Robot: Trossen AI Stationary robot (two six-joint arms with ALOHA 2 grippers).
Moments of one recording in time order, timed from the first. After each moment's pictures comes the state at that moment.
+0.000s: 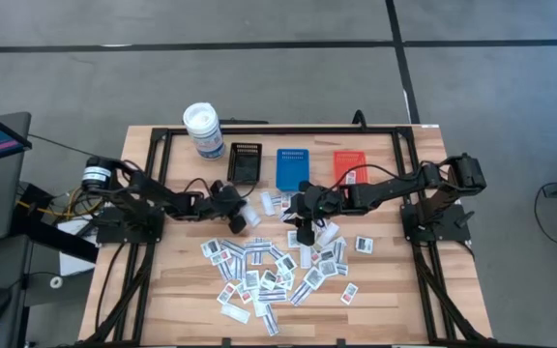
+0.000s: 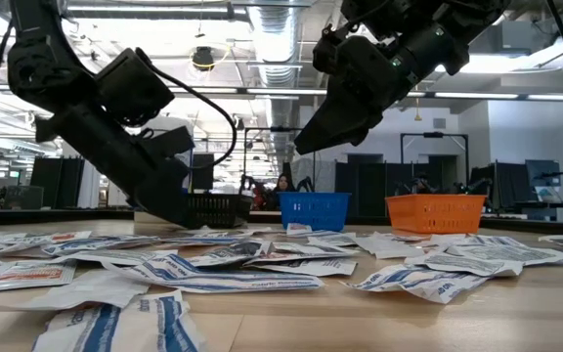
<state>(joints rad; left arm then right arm) 0.01 1.49 0.33 0.50 -0.39 -0.29 0.04 1.64 0.89 0.10 0.05 0.12</state>
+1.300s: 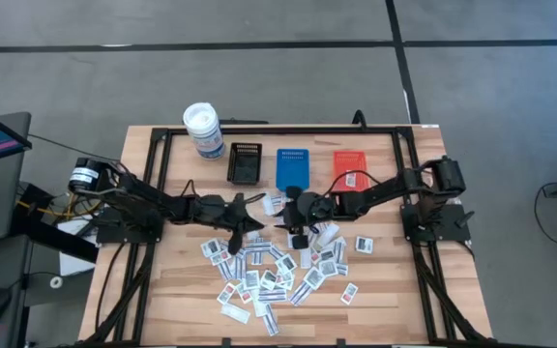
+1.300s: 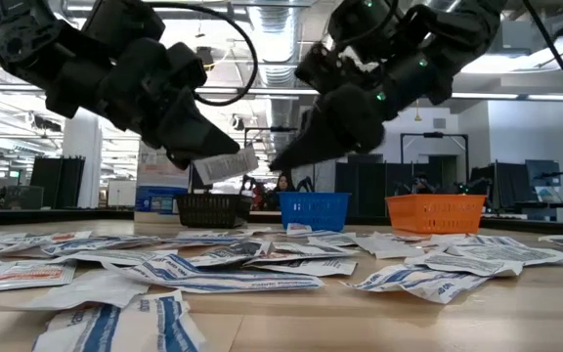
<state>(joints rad) -0.11 1.36 0.40 0.76 0.00 -0.18 0.06 1.80 0.89 0.36 0.05 -0.18</state>
